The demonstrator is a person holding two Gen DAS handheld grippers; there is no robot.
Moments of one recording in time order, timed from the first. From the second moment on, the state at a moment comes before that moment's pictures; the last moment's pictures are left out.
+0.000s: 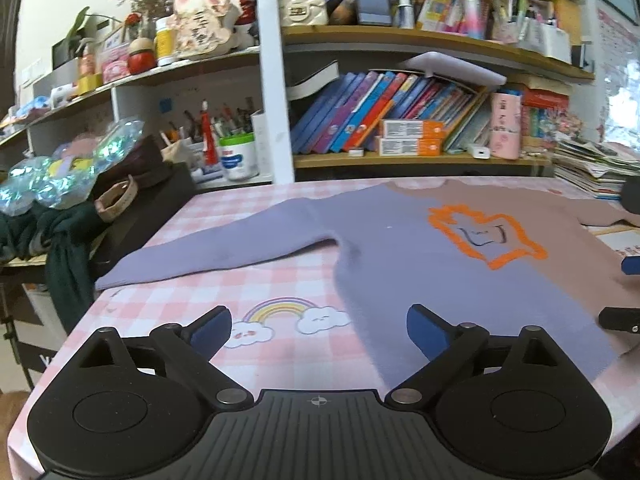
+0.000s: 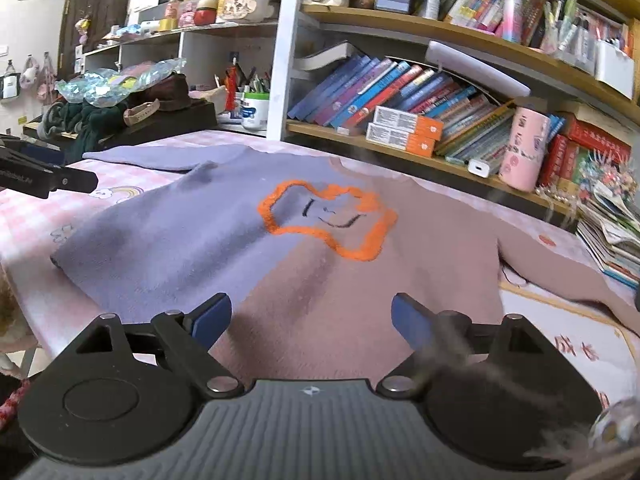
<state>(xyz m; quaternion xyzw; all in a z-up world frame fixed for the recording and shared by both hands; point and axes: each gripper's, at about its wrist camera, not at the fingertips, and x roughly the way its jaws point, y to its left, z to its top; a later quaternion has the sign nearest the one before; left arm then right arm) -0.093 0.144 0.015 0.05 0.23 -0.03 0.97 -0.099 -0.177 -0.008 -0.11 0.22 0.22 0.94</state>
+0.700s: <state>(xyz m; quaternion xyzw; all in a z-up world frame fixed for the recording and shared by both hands) -0.026 0.214 0.020 -0.02 0.25 0.08 0.97 -0.031 -0.153 -0.001 -0.13 0.20 0.27 0.93</state>
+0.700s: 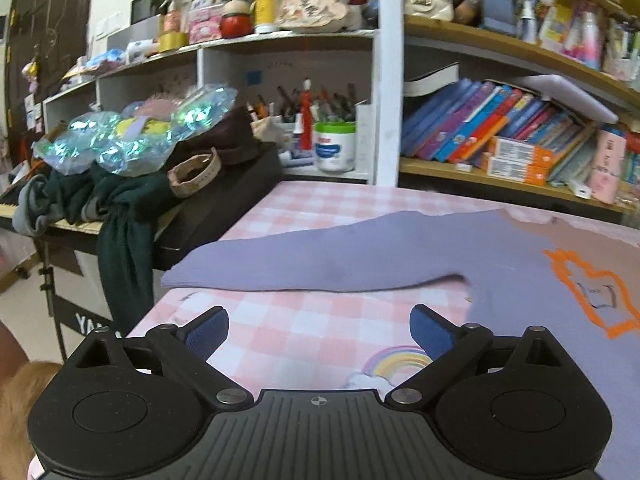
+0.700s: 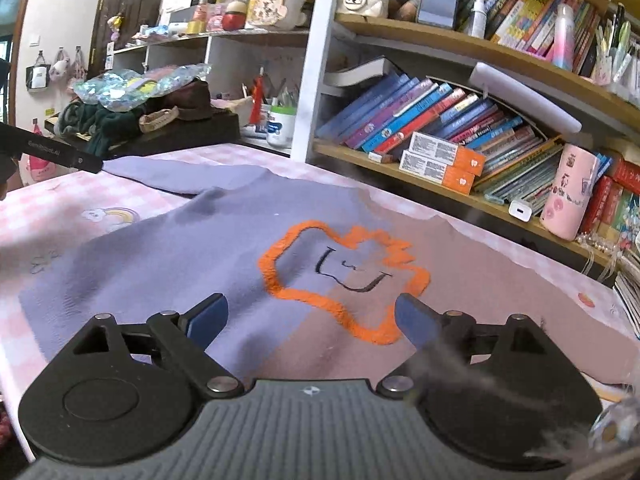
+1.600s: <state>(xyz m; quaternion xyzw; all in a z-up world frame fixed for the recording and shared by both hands) 0.069 0.336 -0.001 -0.21 0.30 0.22 0.90 -0.012 -0.160 -0.014 -0.18 0.22 0.28 0.92</state>
